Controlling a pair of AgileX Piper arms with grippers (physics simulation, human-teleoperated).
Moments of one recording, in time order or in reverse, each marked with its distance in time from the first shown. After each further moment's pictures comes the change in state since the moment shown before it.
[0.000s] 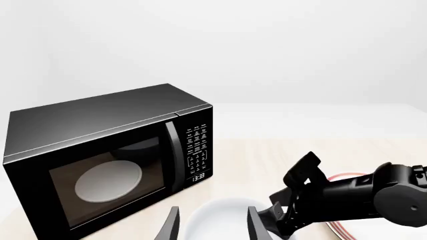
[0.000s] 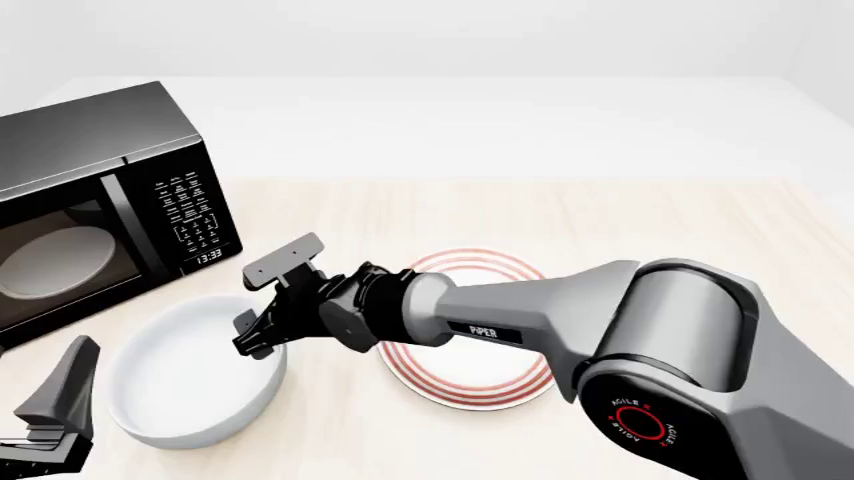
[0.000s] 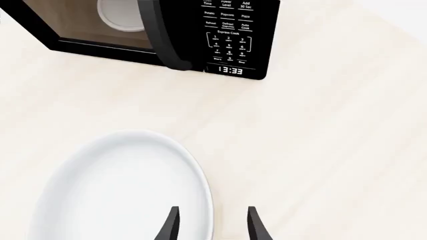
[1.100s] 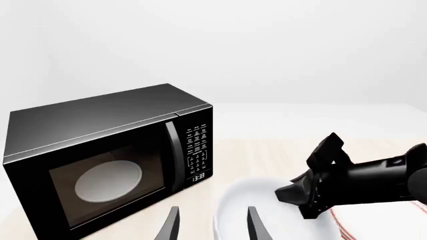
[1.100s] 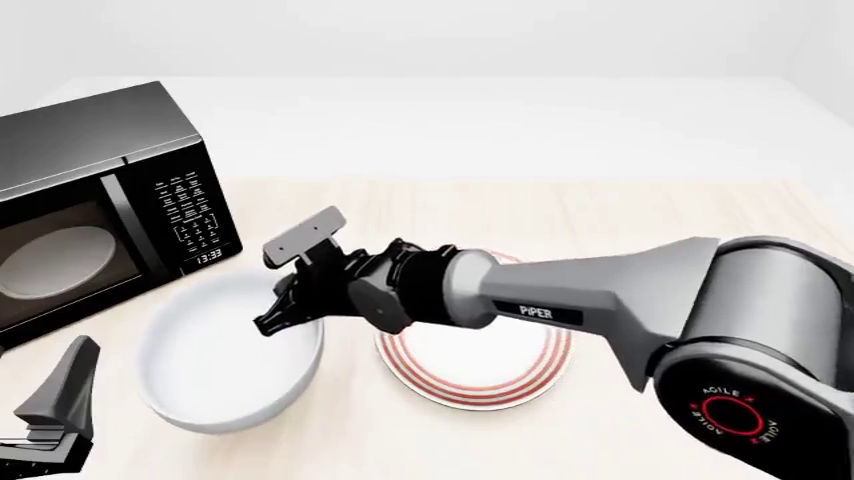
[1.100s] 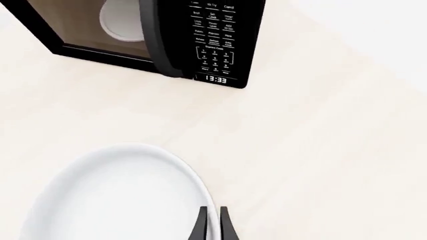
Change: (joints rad) left arm 0.000 0.000 0.000 0.000 0.000; right arm -0.035 -0.139 0.119 -0.019 -0.040
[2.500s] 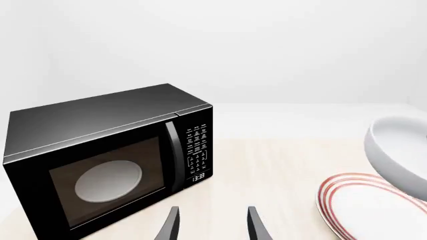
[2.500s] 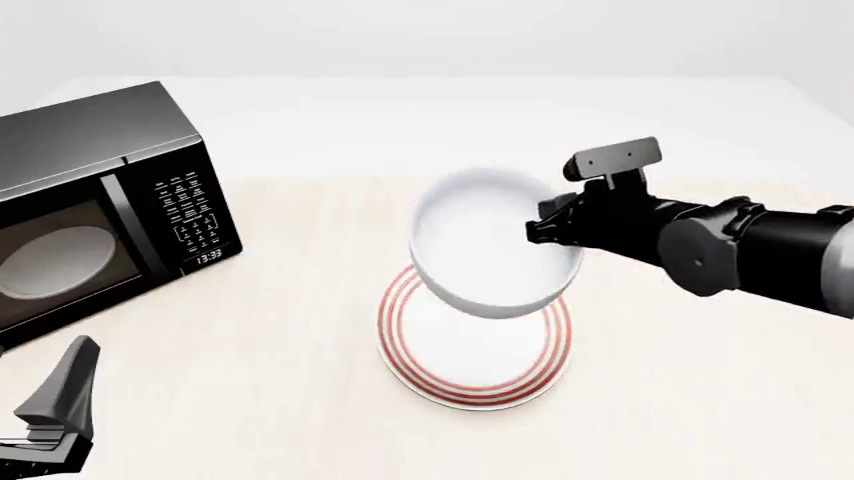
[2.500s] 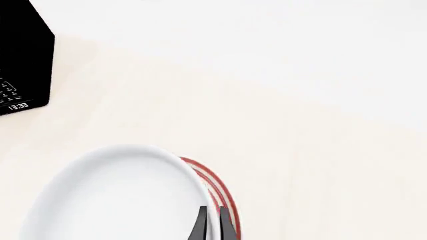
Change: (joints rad) left arm 0.000 0.000 0.000 0.000 0.000; right arm -0.569 -0.631 0.643 -0.126 -0.033
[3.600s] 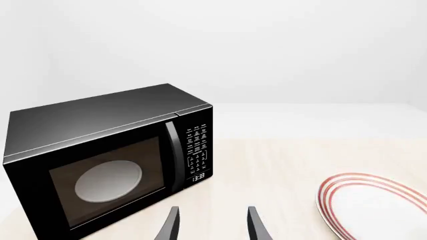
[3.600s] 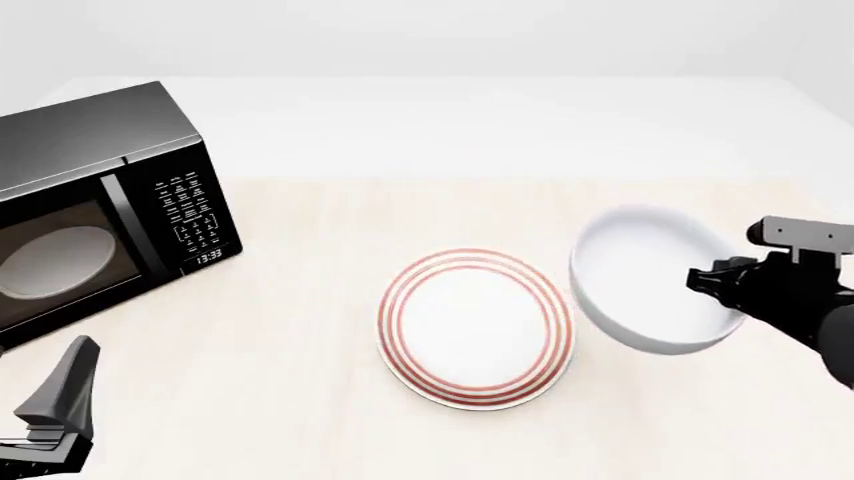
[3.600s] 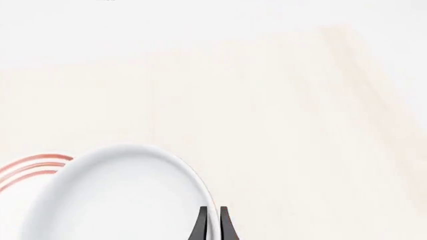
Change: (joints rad) left arm 0.000 0.000 0.000 0.000 0.000; right arm -0.497 -0.191 0.365 -0.136 0.018
